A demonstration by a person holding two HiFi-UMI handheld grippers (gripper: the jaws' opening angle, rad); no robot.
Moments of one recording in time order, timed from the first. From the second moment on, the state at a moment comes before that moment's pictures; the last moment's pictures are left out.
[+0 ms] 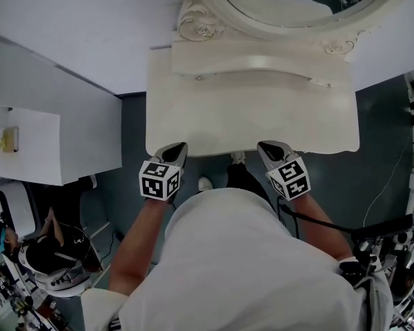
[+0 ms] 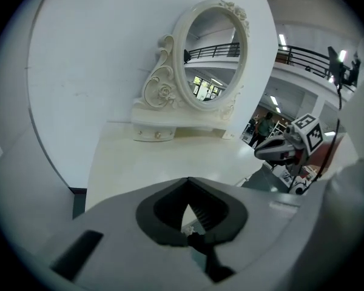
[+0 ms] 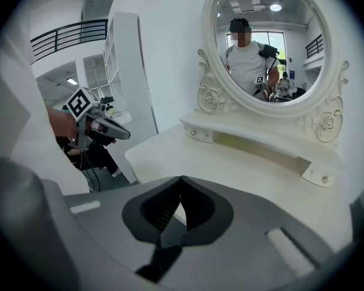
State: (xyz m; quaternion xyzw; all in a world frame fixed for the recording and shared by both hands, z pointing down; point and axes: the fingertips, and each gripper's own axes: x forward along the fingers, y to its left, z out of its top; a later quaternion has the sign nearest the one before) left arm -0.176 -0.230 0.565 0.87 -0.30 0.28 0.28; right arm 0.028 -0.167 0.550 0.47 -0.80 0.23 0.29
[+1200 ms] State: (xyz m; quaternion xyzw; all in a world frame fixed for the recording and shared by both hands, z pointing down) left arm -0.250 -0.096 0.495 0.92 -0.23 0.24 0.23; right arm -0.083 -0.054 0.522 0.48 -0.80 0.20 0.30
